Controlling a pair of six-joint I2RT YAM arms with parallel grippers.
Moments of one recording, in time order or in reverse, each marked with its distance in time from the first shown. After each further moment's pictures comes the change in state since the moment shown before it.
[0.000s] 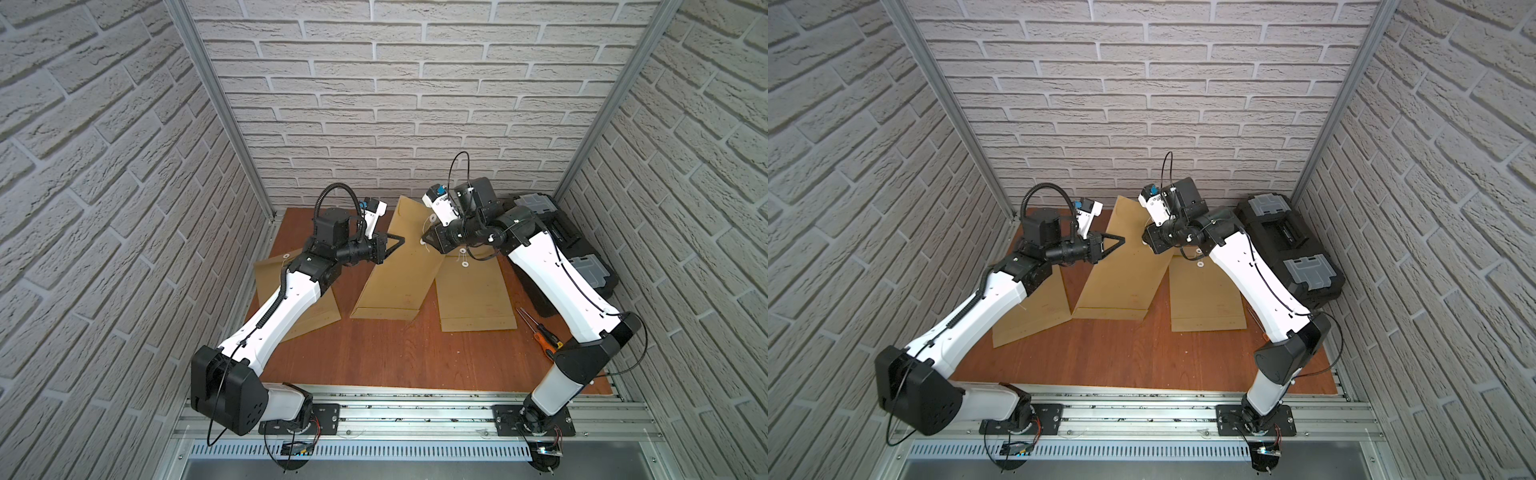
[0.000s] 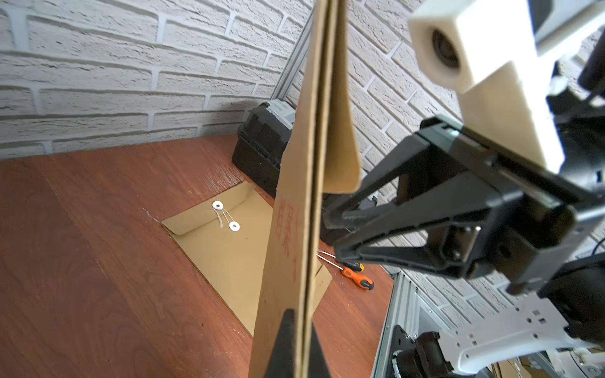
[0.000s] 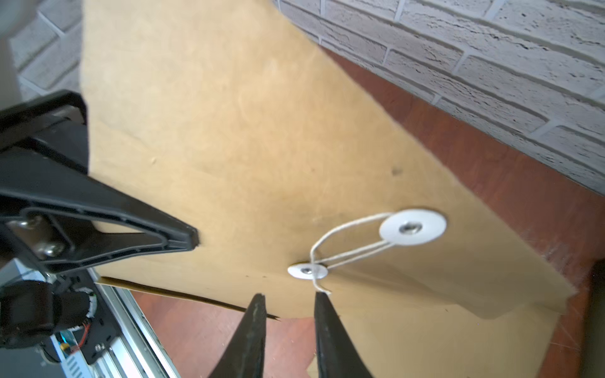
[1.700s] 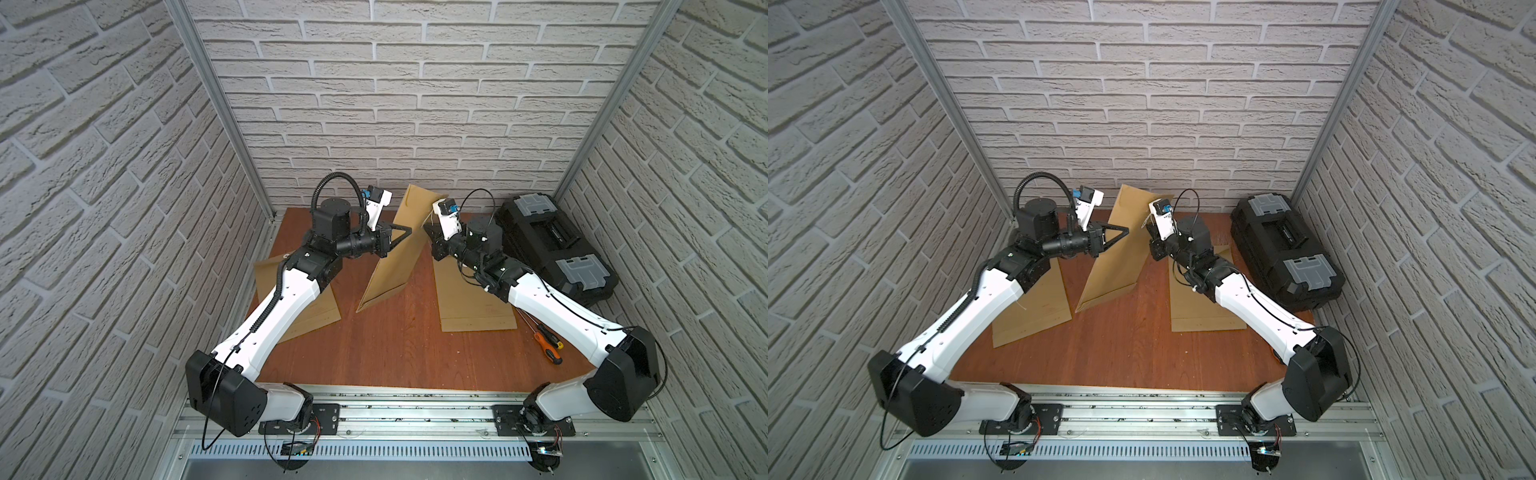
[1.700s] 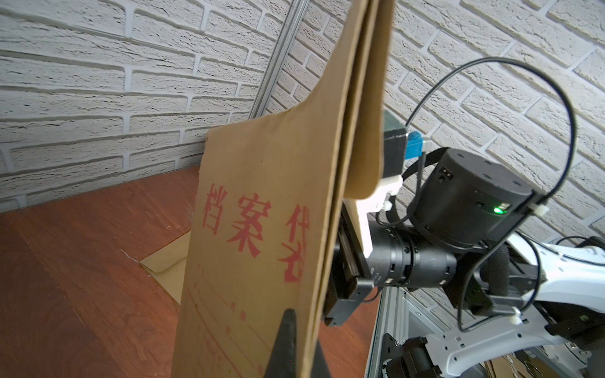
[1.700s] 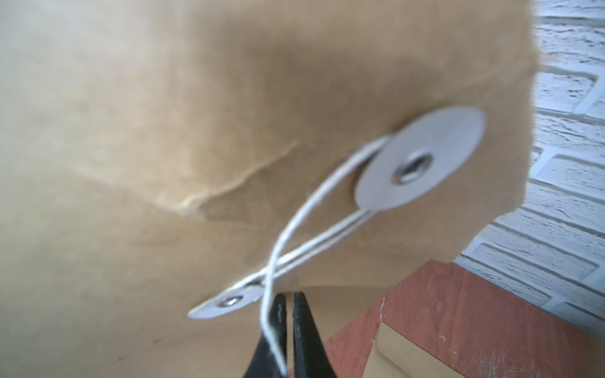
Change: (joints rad) left arm -0.050 0.001 0.114 -0.035 0.021 0.016; right arm -0.003 -0.218 -0.721 1.019 0.136 -0.069
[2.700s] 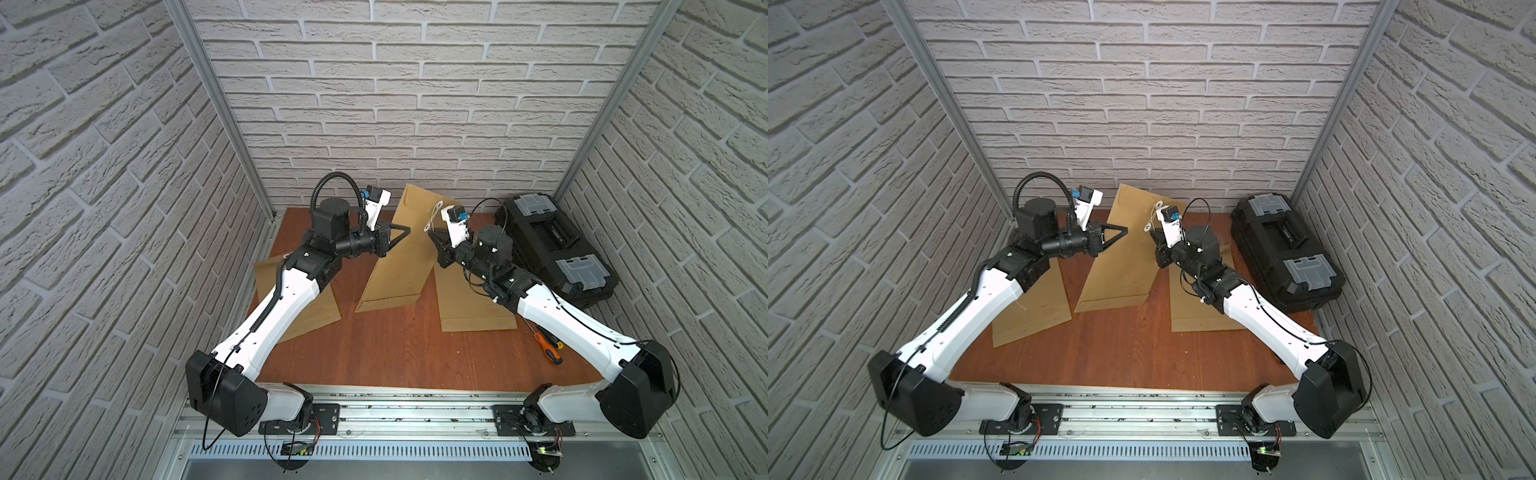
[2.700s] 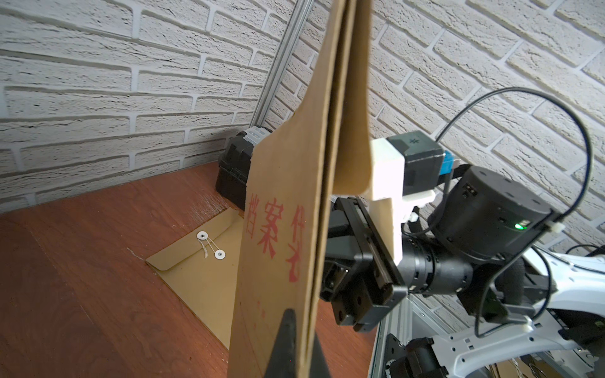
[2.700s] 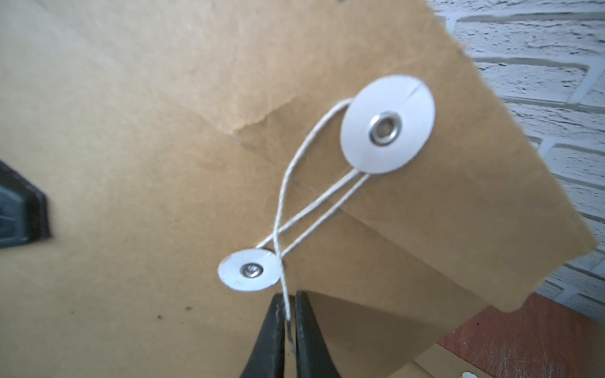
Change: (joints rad) left arm 0.009 0.000 0.000 -0.005 -0.003 0.004; right arm -0.015 -0.094 -0.112 0.051 -0.034 0.041
